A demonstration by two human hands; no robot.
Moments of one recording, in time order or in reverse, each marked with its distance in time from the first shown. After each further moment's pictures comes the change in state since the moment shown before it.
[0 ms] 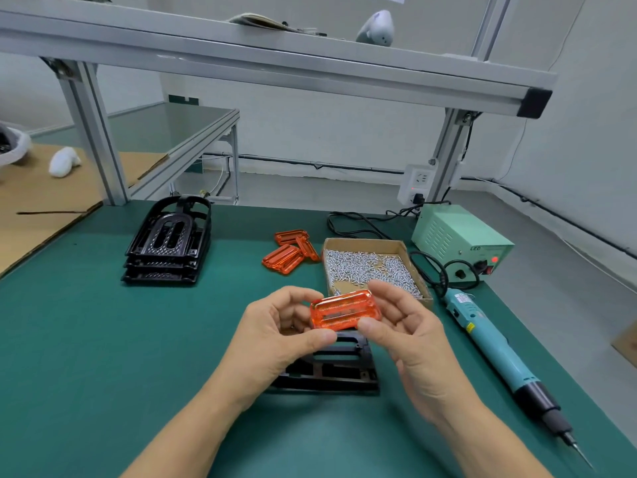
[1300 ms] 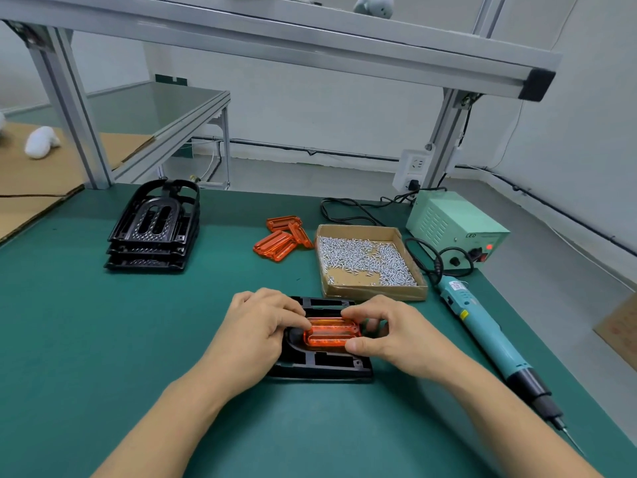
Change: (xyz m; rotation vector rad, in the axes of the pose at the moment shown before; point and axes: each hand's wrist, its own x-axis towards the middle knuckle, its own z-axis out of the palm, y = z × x) left_hand 0.014 -0.026 -0.019 1.015 -0.121 0.181; right_hand 0.025 0.004 -0.031 -1.105 -0.264 0.133
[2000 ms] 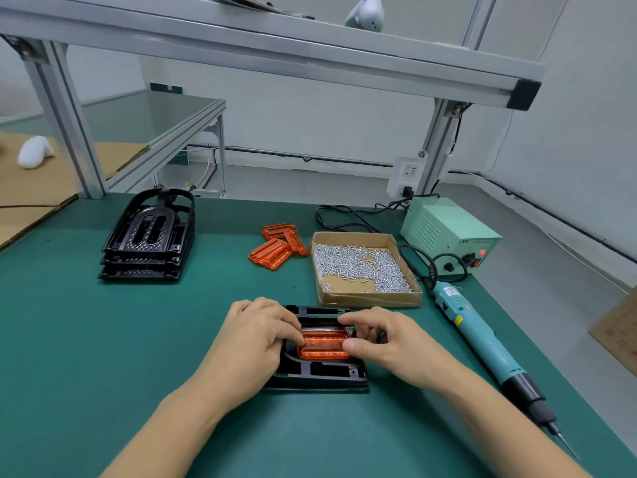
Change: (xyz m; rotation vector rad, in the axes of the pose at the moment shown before) left_hand 0.000 0.001 0.001 0.048 -0.002 0.011; right_hand -0.003 0.003 0.000 0.040 -0.011 -0.013
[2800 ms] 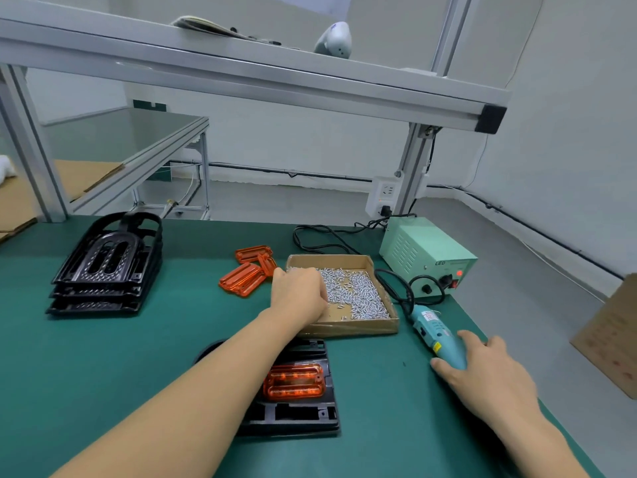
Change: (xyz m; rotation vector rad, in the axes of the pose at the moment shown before) left_hand 0.154 0.037 0.043 0.206 -0.057 -0.210; right_hand -0.039 0.060 -0.065 -0.645 0.350 0.716
